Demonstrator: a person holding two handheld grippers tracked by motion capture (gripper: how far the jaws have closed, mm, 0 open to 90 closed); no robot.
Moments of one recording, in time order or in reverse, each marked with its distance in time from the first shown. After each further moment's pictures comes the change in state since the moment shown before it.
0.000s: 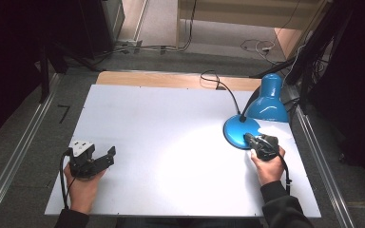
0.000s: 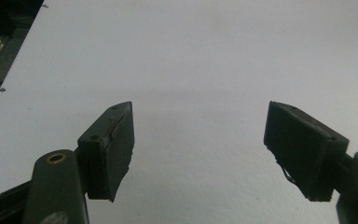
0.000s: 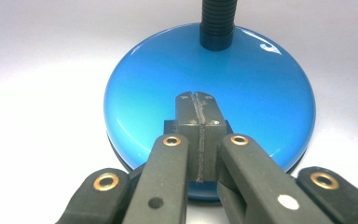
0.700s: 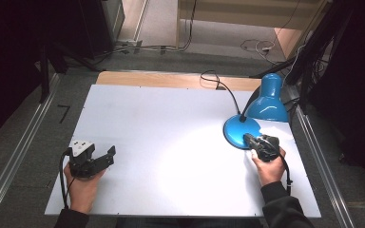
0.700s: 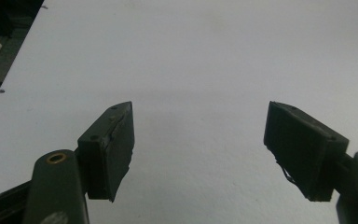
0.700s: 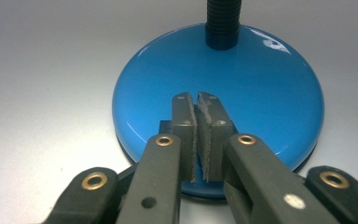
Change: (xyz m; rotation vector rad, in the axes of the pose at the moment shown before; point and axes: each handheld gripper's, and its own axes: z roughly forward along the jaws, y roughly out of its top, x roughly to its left) left arm 0.001 0.001 0.000 -0.001 -0.003 -0.002; right arm -0.002 -0.001 -0.001 -0.006 0.039 0.031
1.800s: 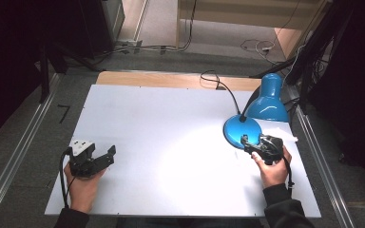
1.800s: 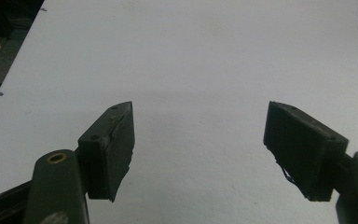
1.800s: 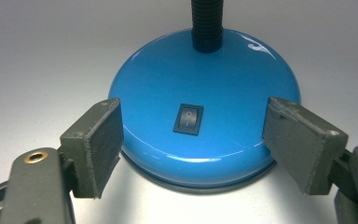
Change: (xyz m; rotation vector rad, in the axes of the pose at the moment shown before) left arm 0.000 0.001 0.001 -0.005 -0.005 -0.002; right arm -0.002 0.000 -0.011 -0.014 -0.029 0.031
